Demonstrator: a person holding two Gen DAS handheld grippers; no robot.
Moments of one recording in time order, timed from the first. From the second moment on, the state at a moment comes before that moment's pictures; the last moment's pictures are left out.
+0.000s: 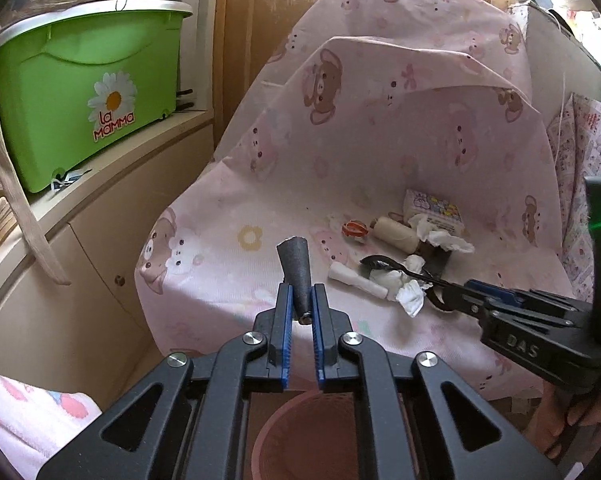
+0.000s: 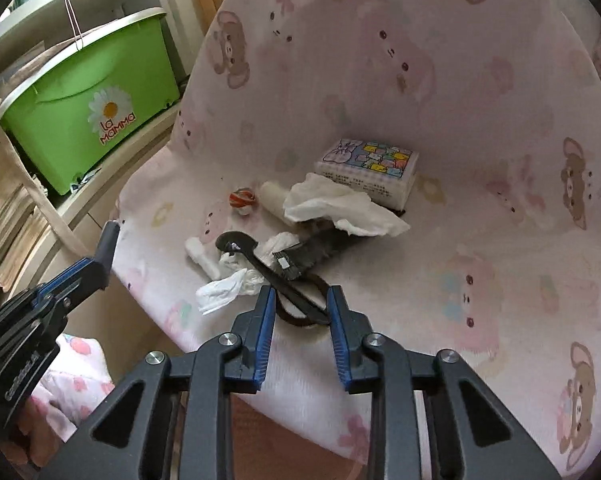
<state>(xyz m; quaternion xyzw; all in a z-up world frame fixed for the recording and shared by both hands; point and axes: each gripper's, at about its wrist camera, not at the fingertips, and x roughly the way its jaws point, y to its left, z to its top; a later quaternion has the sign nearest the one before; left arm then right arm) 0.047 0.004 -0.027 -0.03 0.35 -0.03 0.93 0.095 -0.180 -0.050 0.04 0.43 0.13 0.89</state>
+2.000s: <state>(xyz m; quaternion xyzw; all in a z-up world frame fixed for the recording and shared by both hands) 0.033 -0.016 -0.136 -0.04 0.63 -0.08 0.77 -0.023 -0.135 -0.141 -0.08 0.60 0.15 0.78</state>
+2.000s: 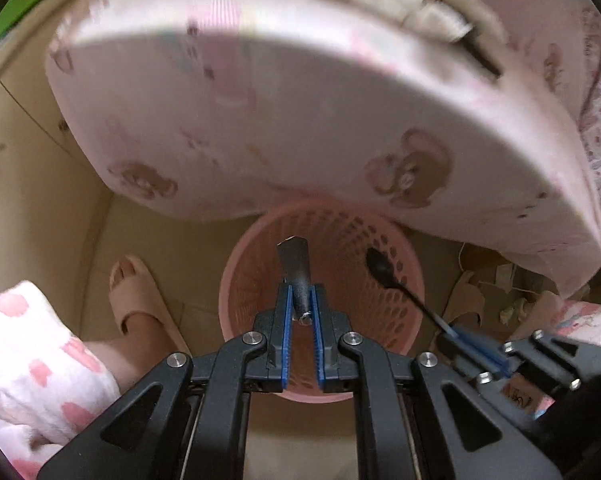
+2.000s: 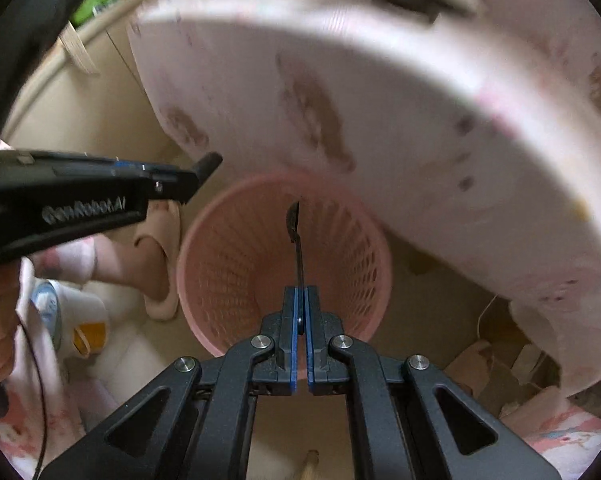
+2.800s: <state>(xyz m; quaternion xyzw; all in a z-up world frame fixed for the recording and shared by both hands) 0.043 -0.015 -0.197 -0.06 0.71 -0.05 0.70 -0.001 -0.139 -0.225 -0.06 0.68 0.09 0.73</state>
